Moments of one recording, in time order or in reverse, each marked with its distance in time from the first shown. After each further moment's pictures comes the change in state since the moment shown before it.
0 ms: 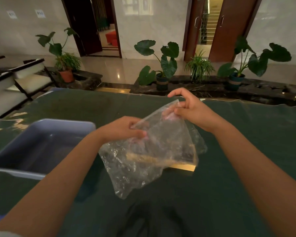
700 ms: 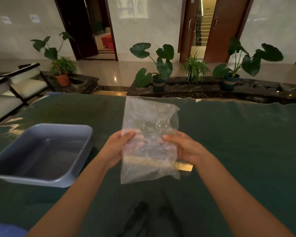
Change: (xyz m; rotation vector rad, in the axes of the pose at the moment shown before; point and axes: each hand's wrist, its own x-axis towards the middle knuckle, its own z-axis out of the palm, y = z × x) left_hand -0.006 -0.027 0.054 -0.956 0.390 -0.157; right_hand -0.033 0.059 0.050 0.785 0.069 0.597
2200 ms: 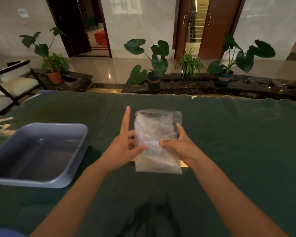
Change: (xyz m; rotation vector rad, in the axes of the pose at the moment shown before) left_hand -0.016 -0.004 0.008 0.665 -0.239 0.479; right_hand -0.003 0.016 0.004 -0.138 0.237 -0.149
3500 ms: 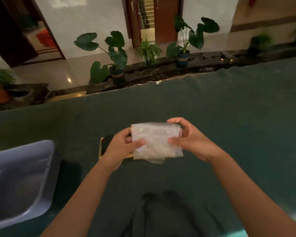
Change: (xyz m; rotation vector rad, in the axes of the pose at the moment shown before) left_hand 0.024 0.012 0.059 -0.453 -0.147 -0.321; right_hand -0.071 0.020 -0.076 -0.080 -0.042 -0.312
